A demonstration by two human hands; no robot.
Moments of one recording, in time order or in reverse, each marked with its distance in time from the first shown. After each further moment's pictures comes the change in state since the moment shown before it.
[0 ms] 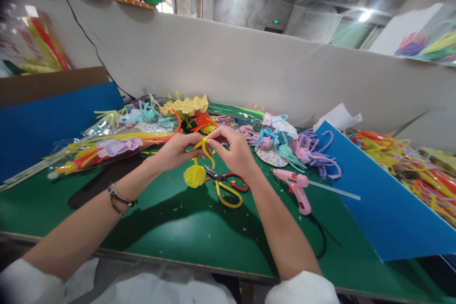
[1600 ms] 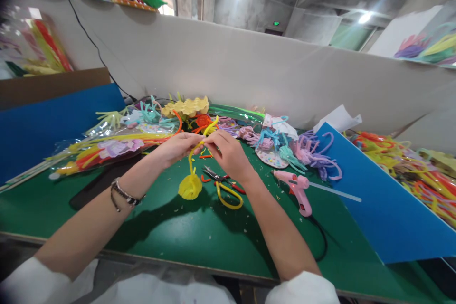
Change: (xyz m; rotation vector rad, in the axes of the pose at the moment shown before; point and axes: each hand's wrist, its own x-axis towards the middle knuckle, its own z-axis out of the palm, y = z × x) left_hand 0.011 0.000 0.006 -0.566 0.054 -0.510; right_hand -0.001 0.011 0.012 -0.366 0.100 -0.399
